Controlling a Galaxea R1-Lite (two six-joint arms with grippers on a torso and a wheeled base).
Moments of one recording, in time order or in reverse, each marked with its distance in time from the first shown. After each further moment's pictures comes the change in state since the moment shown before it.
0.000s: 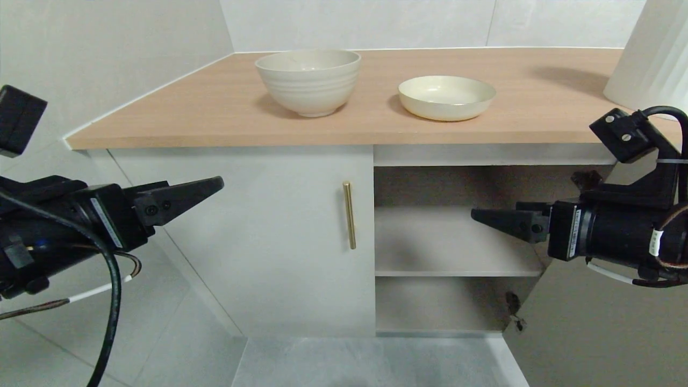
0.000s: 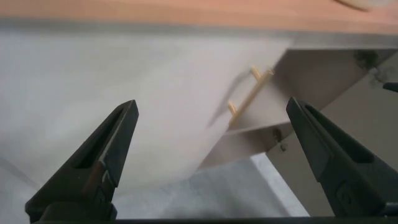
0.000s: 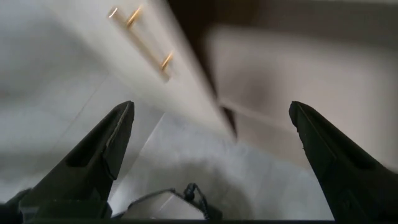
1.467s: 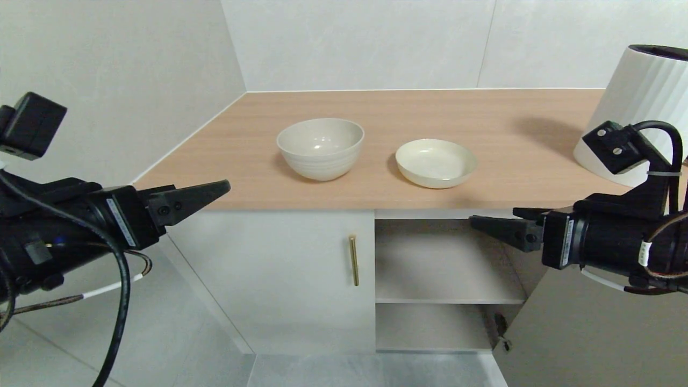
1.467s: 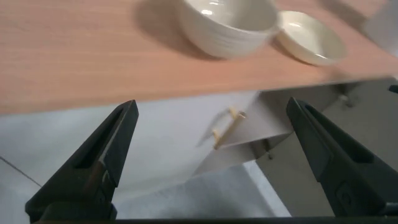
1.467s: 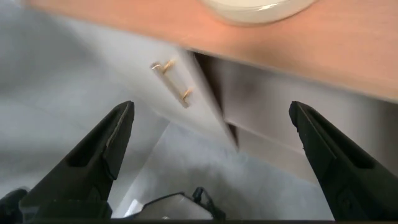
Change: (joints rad) left arm 0.008 0.033 -0.003 -0.003 -0.001 -0.002; right arm -0.003 0.015 0.048 -0.063 0.000 -0.011
